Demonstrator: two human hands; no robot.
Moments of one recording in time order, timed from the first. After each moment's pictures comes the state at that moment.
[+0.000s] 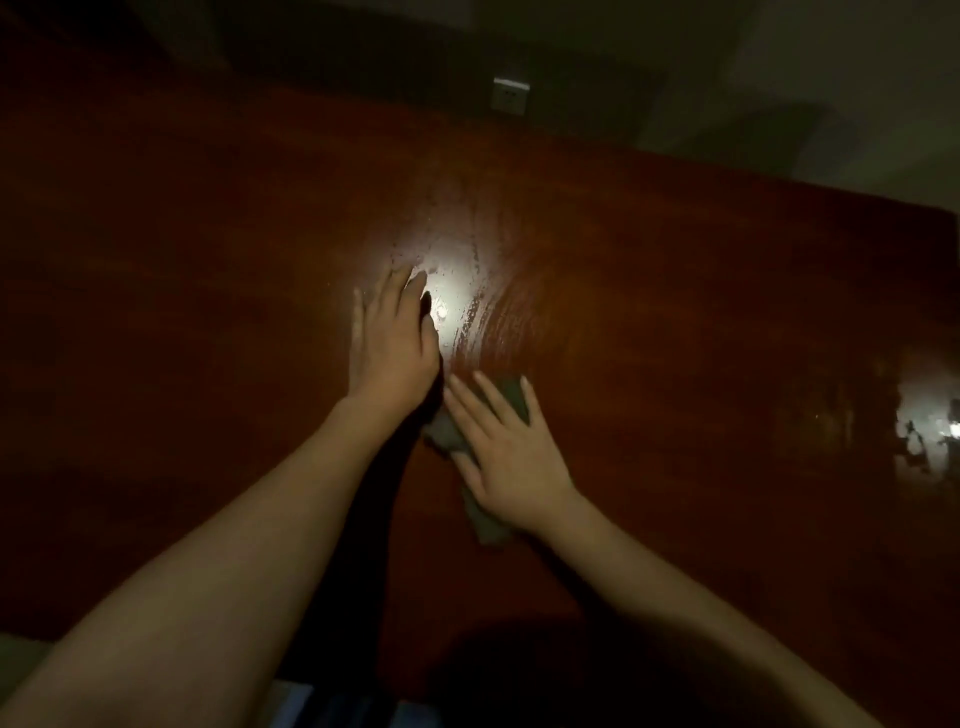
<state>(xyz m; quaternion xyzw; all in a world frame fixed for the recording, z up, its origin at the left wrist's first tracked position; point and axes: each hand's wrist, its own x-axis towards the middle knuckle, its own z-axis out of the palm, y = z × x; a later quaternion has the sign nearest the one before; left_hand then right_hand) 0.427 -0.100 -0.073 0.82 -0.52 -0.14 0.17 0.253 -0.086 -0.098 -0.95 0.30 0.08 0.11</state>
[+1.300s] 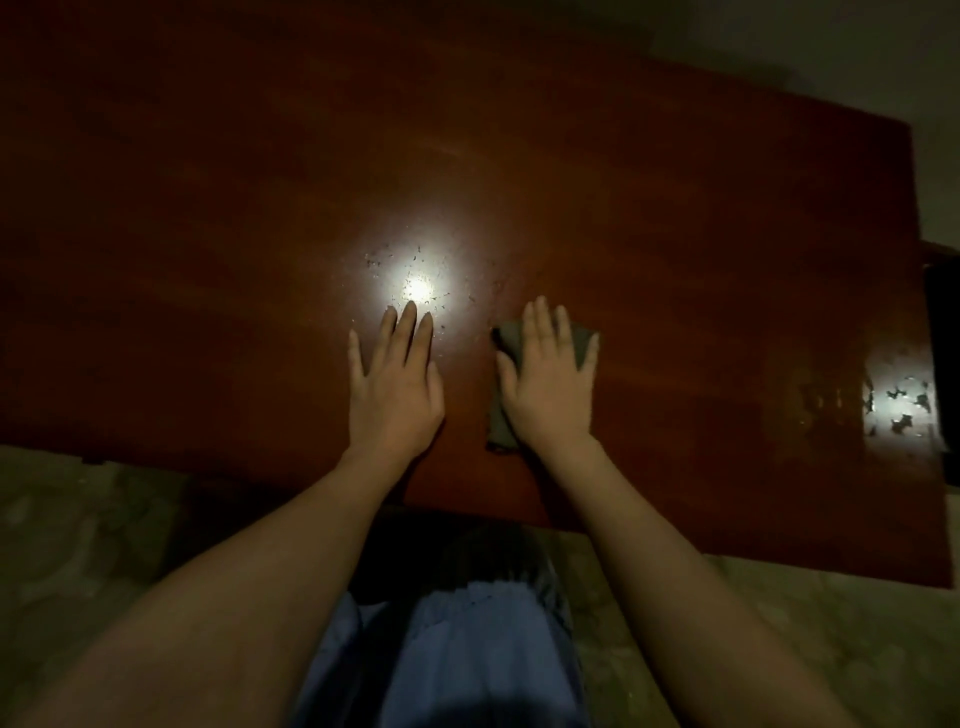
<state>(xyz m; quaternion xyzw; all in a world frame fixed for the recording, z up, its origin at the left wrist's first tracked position) 0.376 0.093 -0.108 0.82 -0.55 -0.10 0.09 0.235 0.017 -0.096 -0.83 0.54 0.08 0.12</state>
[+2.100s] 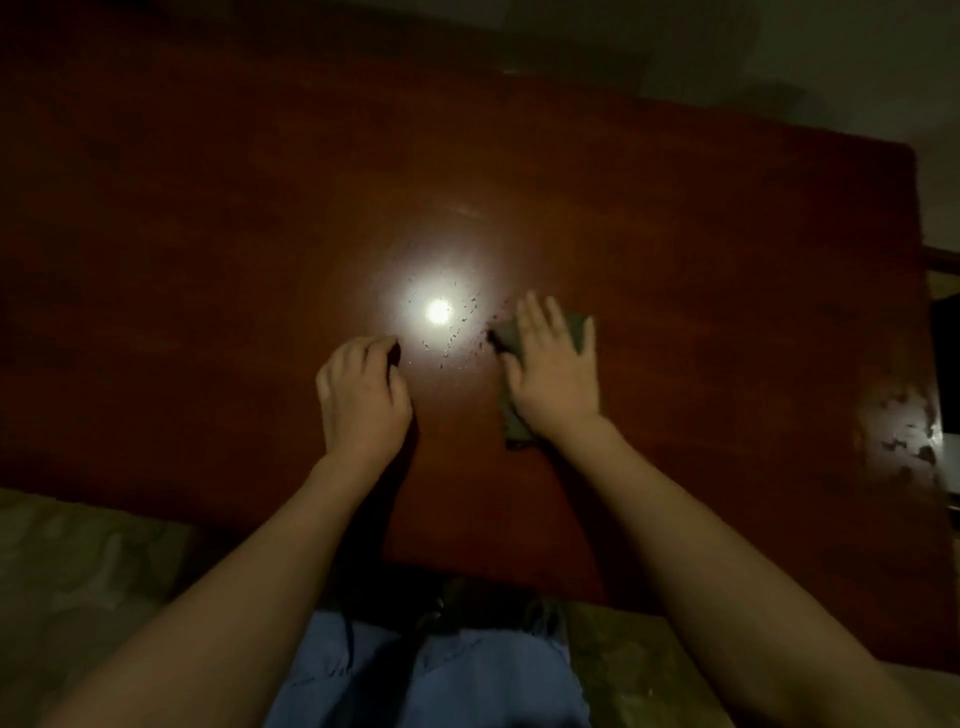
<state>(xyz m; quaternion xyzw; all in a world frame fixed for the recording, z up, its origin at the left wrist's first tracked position) 0.358 0.046 -0.082 0.86 -0.46 -0.11 0.19 0.198 -0.072 -0.093 -0.87 0.47 0.10 0.11</state>
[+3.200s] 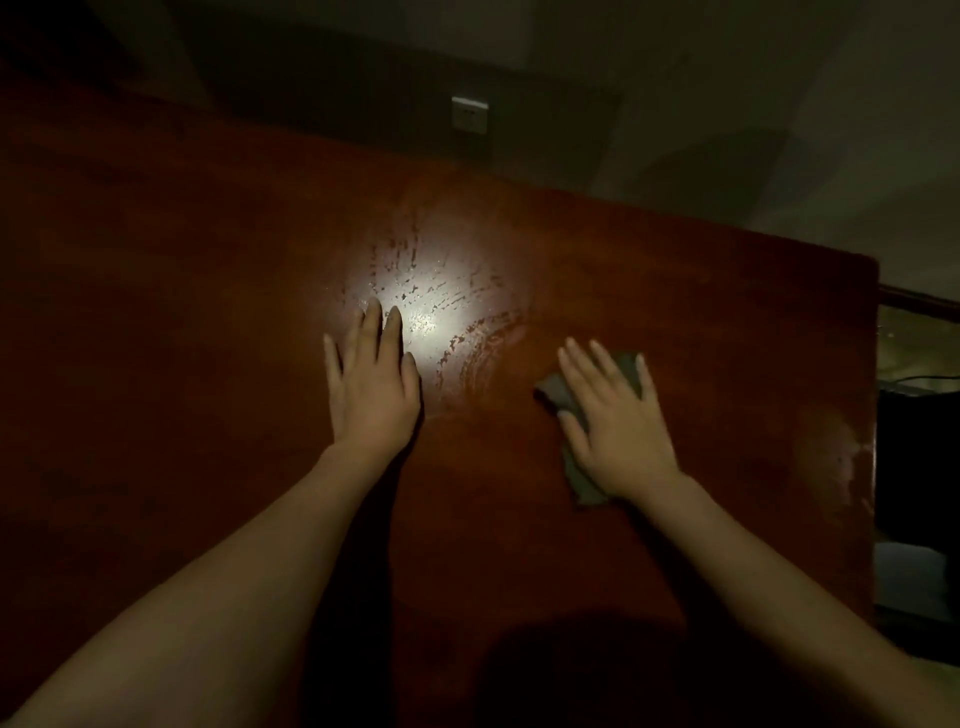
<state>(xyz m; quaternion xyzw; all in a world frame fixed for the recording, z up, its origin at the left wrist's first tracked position) 0.312 -0.166 -0.100 0.87 -0.47 -0.11 0.11 0.078 -0.259 -0.099 -0.92 0.38 0.09 0.10</state>
